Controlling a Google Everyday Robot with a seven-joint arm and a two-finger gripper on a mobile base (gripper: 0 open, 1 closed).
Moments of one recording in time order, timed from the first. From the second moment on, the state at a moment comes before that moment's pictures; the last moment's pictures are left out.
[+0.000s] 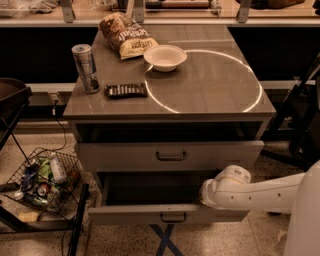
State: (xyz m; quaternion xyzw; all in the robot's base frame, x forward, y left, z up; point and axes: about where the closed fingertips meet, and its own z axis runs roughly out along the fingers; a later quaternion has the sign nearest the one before) arm 0.536 -0.188 0.413 -0.68 0.71 -0.07 0.19
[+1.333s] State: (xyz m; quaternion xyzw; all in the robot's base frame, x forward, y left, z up) arm 0.423 -0.176 0.382 -0.69 0.72 0.00 0.06
